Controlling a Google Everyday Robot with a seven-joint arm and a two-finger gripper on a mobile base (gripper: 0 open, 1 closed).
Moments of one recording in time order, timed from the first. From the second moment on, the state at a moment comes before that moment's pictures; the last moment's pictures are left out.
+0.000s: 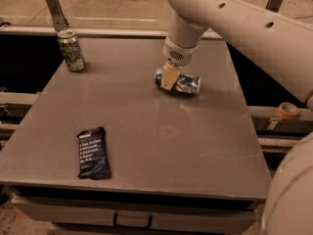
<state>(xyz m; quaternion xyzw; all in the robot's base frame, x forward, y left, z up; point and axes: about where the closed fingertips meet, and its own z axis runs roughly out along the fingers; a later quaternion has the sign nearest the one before) 0.650 -0.048 0.845 -0.57 0.81 0.00 0.15</state>
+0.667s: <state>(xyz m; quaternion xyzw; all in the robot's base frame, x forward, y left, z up) 0.662 -0.067 0.919 -0.57 0.76 0.08 0.30</state>
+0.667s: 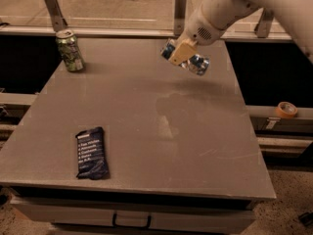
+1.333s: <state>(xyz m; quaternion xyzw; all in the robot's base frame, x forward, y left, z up) 0.655 -0.098 0.970 -0.53 0.64 0.24 0.50</state>
